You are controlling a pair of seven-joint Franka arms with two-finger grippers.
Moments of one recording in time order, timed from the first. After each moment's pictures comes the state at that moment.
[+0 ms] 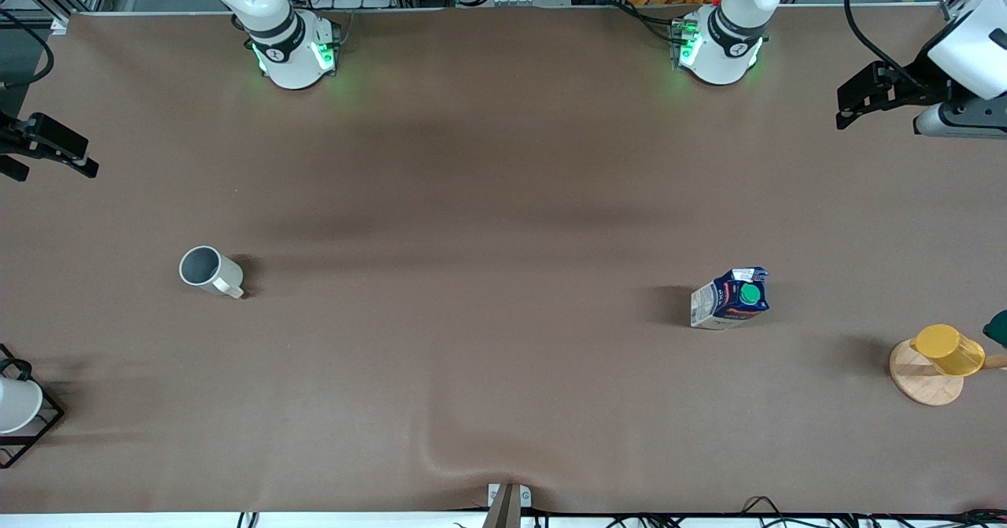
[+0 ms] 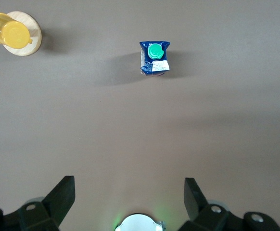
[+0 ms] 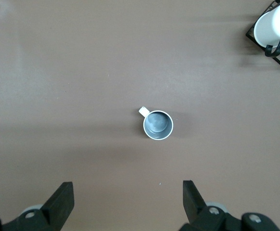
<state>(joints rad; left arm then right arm) -0.10 -0.04 -0.03 -1.49 0.01 1.39 -0.04 -0.03 -0.04 -0.07 -1.60 0.04 1.60 -0.12</state>
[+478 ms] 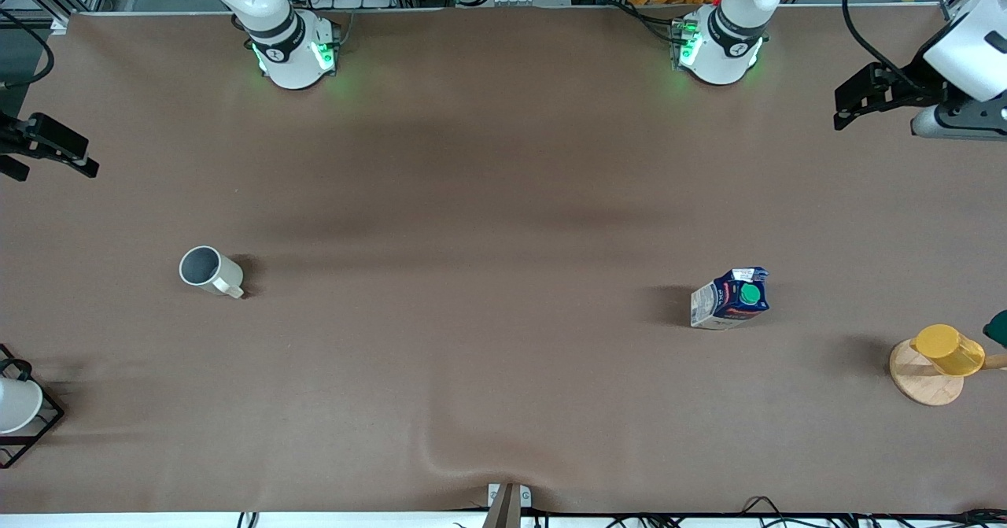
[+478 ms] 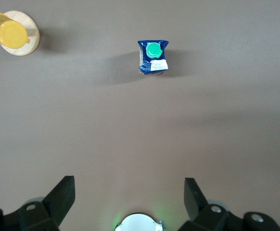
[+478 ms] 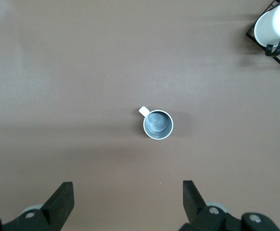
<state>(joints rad) -0.11 -0.02 -0.03 -1.49 0.01 1.39 -0.04 -0.03 -0.04 -0.07 -1.60 0.04 1.60 -0.12</state>
